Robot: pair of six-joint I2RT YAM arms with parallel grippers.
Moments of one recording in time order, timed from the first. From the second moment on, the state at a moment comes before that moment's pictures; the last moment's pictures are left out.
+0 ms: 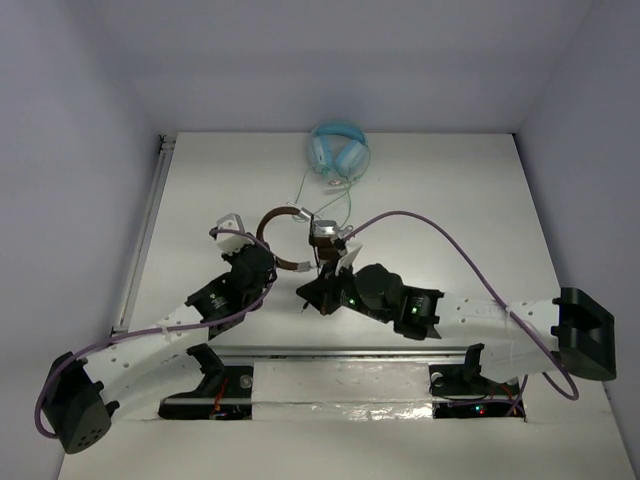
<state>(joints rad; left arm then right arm) -0.81 0.87 0.53 -0.12 -0.83 -0.84 1.23 1.26 0.73 0.30 0.21 0.67</state>
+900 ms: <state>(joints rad) -0.98 0.87 0.47 -0.22 -0.64 -1.05 1.11 1.35 0.77 0.43 0.54 0.79</state>
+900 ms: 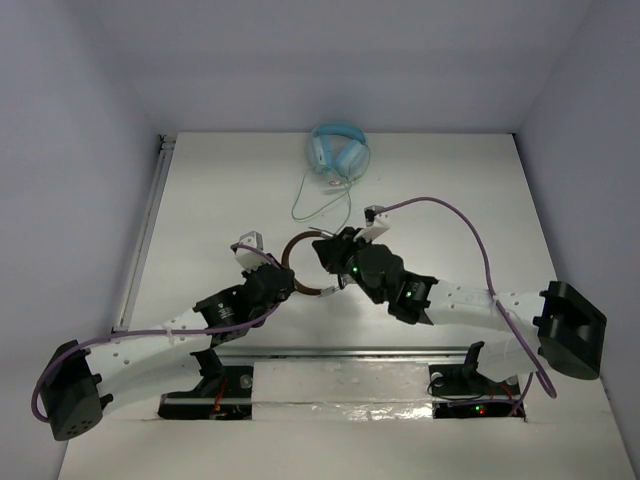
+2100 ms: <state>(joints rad) -0.99 0.95 0.60 -0.42 -0.49 -1.02 0.94 1.09 0.79 0.34 0.54 0.66</state>
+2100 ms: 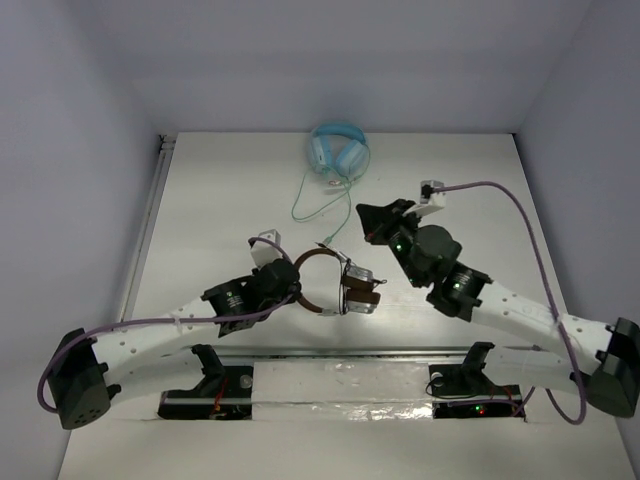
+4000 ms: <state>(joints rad) -0.89 0.99 0.86 0.20 -0.35 -0.58 0.93 0.34 0.89 -0.29 0.86 0.60</state>
